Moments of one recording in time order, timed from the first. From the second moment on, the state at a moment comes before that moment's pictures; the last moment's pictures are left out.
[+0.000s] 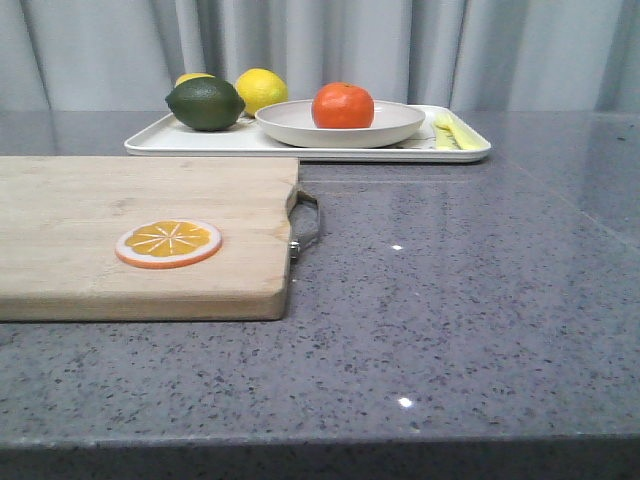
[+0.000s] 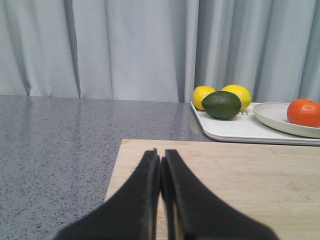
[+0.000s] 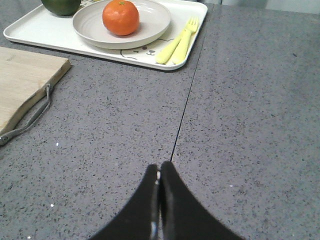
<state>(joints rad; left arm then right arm) -0.04 0.00 0.00 -0.10 -0.01 -0.03 0.21 0.45 -0.54 0.17 0.53 -0.10</state>
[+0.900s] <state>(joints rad) -0.04 0.00 0.00 -0.10 0.04 -0.03 0.21 0.45 -0.54 0.17 0.53 -0.10</state>
